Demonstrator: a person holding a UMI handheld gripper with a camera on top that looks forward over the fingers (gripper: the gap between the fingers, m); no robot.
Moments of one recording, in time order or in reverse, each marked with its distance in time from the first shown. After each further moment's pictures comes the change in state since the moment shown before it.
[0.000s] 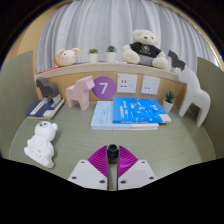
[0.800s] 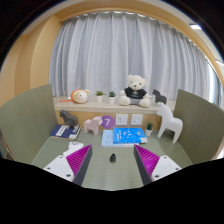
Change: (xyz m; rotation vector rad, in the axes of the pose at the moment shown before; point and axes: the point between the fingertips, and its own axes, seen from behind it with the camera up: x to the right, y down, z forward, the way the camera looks) arm -0.006 -0.093 -0.259 0.216 0.007 -0.001
